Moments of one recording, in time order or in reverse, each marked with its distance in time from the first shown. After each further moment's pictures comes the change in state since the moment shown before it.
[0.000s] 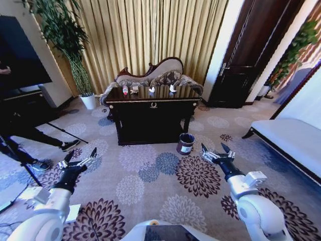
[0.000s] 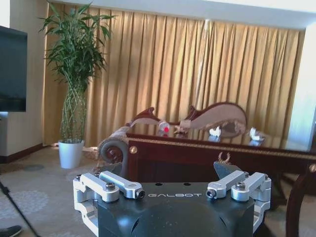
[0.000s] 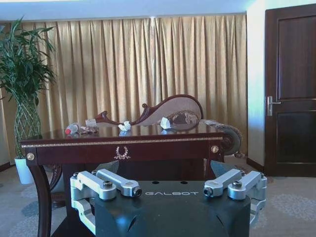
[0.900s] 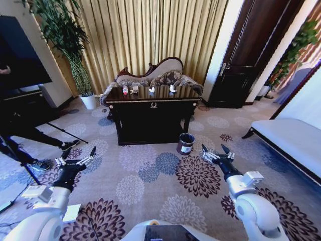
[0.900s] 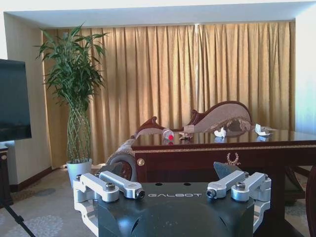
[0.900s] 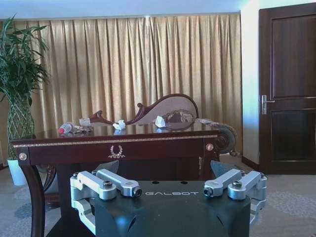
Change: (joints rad) left arm -0.014 0.007 0.000 0.000 0.125 -0.037 0.028; right arm 0.015 0.010 -0.002 -0.039 -0.011 0.024 -0.001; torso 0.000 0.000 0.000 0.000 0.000
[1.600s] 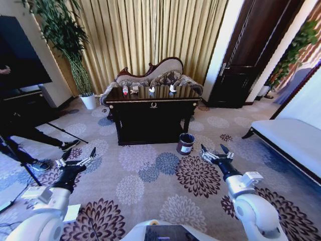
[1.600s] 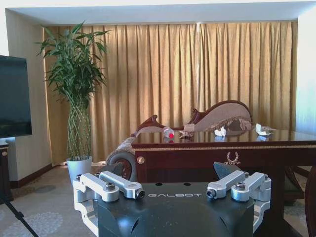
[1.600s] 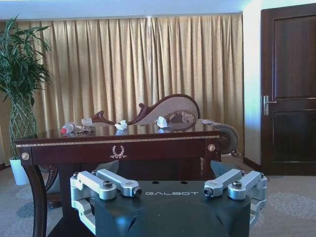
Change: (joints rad) left arm 0.006 -0.008 0.001 0.000 -0.005 -0.001 0.000; right arm -0.004 0.003 -0.007 0.008 -0.009 0.000 -0.002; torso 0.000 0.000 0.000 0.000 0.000
